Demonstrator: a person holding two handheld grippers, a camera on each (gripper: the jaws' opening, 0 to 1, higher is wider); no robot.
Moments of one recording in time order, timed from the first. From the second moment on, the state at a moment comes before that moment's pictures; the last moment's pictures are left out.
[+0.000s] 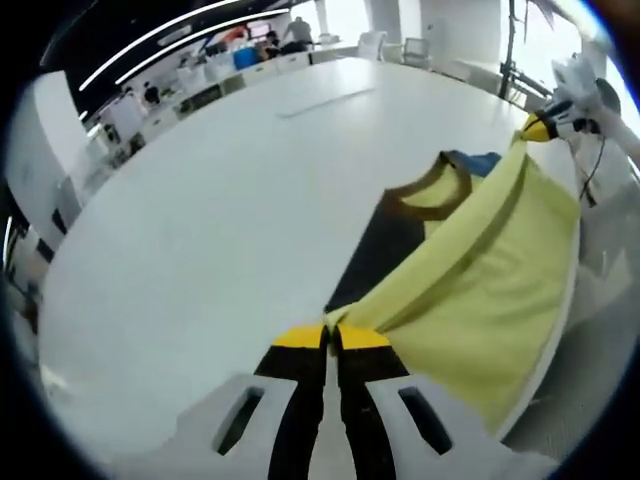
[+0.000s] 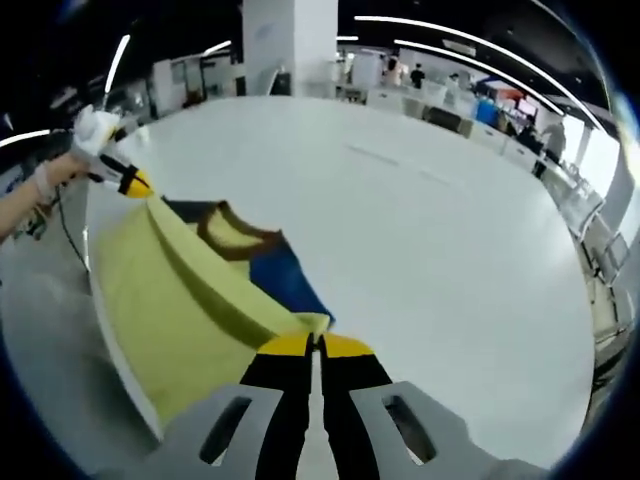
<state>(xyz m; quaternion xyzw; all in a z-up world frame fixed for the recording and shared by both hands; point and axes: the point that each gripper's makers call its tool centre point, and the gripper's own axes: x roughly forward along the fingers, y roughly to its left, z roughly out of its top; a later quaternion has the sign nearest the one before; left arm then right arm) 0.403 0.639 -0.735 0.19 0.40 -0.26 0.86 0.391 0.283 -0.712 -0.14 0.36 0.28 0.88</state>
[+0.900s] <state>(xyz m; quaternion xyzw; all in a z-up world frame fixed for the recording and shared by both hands) 0.405 0.640 -0.754 0.17 0.42 -0.26 0.85 0.396 0.281 -0.748 -0.13 0.39 0.27 0.87</state>
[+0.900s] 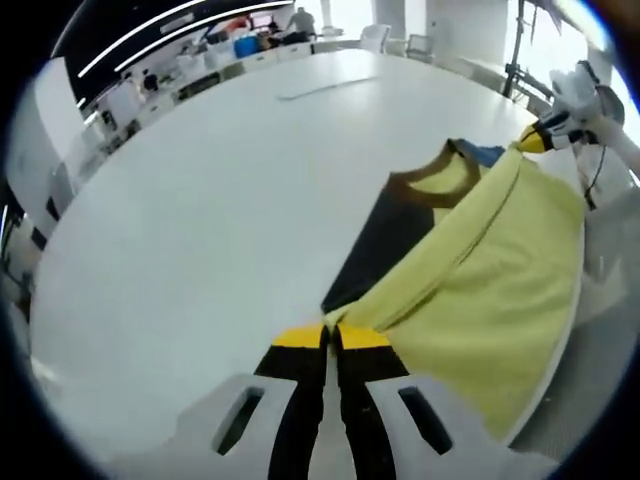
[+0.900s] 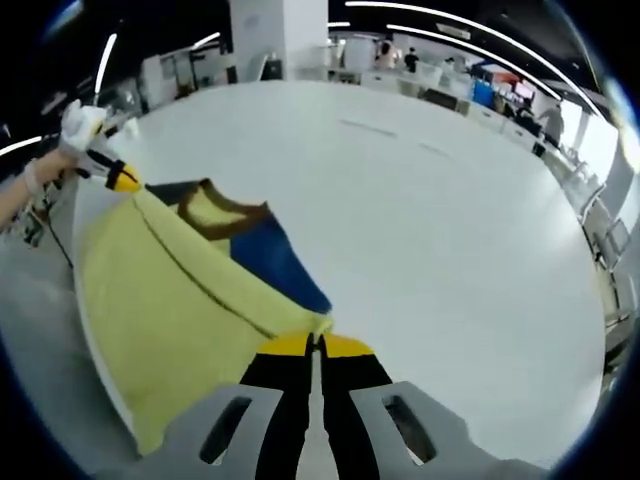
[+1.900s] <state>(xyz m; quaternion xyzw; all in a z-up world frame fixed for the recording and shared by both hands) 0.404 0.640 -0.758 0.15 0.41 -0.26 0.86 0.393 0.282 -0.762 -0.11 0.40 0.25 0.87</state>
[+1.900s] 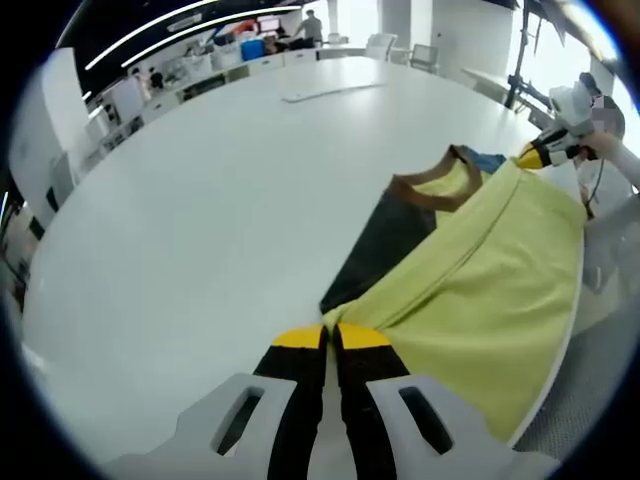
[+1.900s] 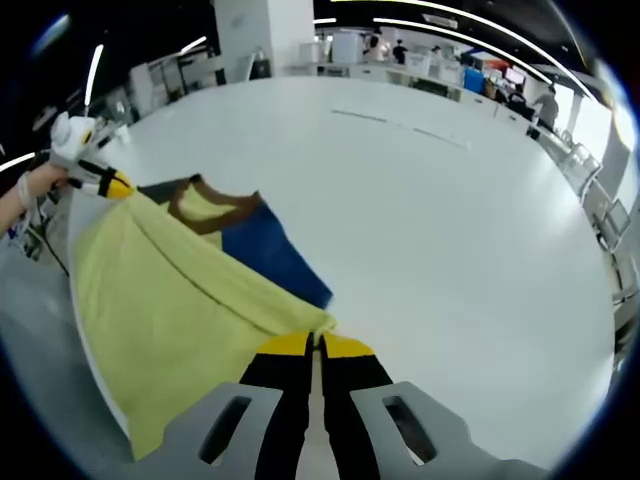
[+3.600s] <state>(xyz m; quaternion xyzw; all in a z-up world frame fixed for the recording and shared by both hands) 0.406 0.653 -0.685 0.23 0.30 -0.25 0.89 0.404 0.295 -0.675 -0.19 0.28 0.25 0.91</state>
